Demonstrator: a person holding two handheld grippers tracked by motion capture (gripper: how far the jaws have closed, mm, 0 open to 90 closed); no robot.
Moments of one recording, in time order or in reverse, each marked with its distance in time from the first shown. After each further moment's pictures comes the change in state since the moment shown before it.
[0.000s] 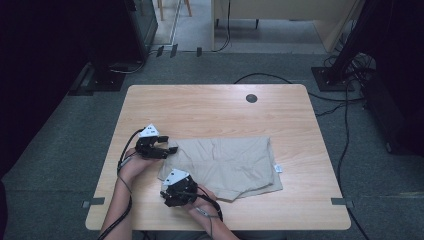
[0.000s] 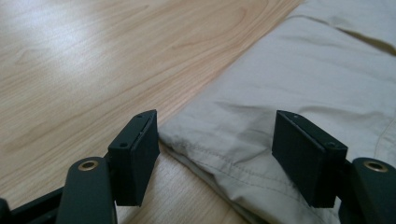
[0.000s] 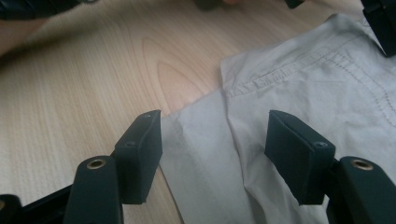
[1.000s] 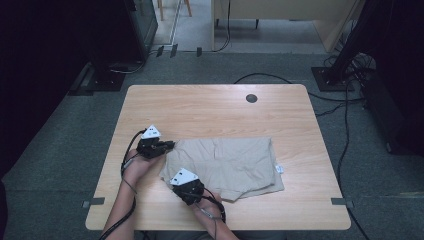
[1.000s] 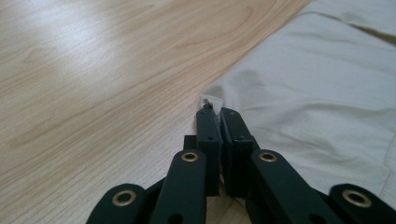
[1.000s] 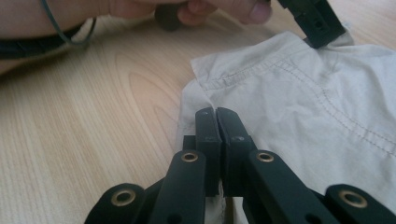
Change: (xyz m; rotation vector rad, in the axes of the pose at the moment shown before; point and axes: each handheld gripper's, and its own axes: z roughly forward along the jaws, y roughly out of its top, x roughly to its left) left arm -0.007 0.001 -0.001 -0.034 0.031 -0.011; right arm -0.007 -0.010 -0.019 -0.109 -0.083 0.052
